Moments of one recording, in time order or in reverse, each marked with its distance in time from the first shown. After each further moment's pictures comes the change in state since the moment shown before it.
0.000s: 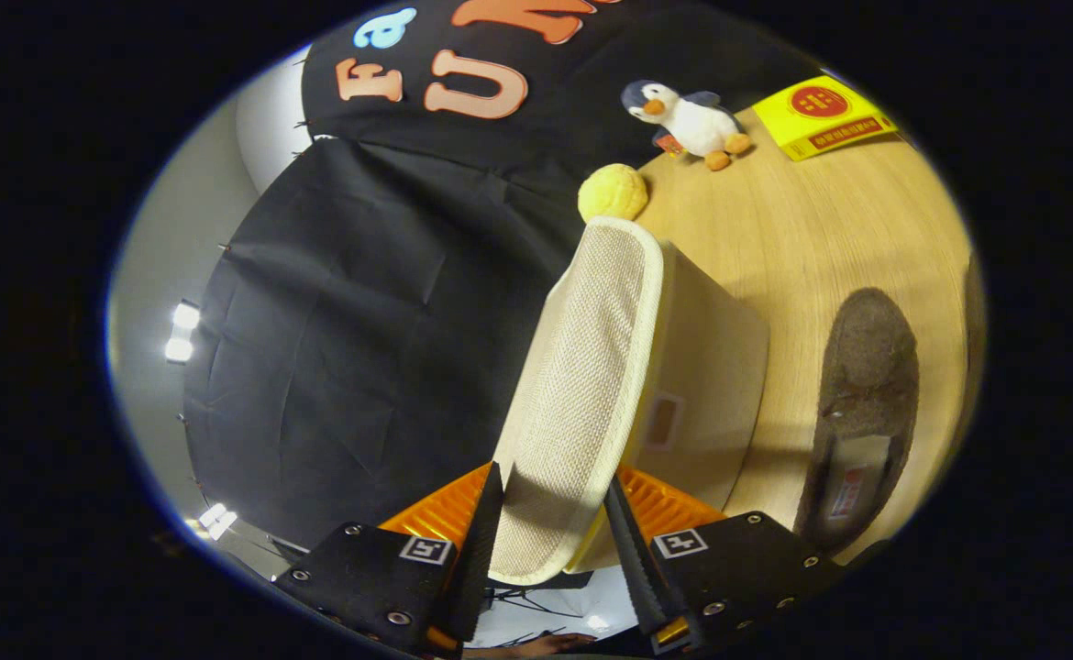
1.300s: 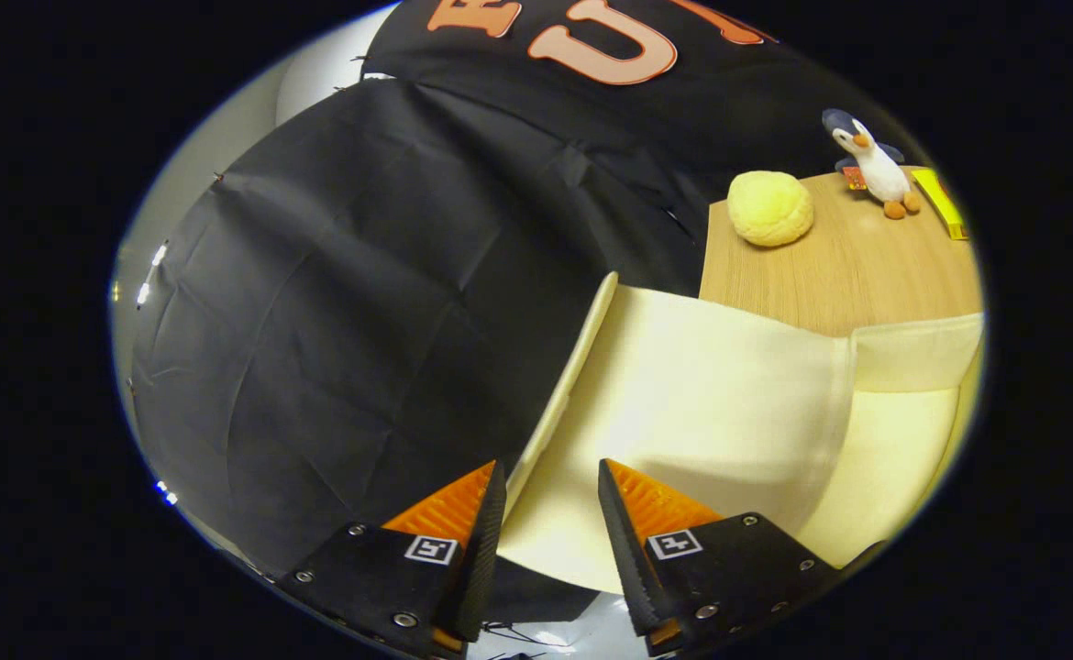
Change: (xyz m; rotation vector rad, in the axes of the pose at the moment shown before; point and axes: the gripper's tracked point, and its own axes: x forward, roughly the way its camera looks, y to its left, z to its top) arm 0.249 0.162 0.013 -0.132 -0.009 -0.104
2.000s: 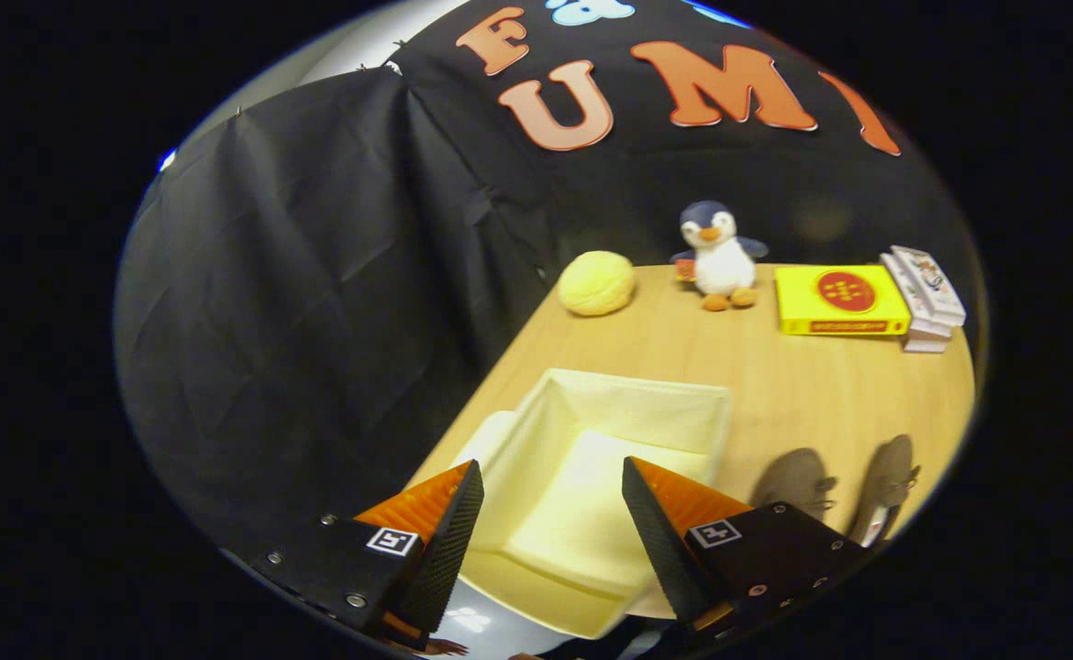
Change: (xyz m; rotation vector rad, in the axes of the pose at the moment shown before) arm -0.189 -0.215 0.022 -0.318 -0.178 -0.499
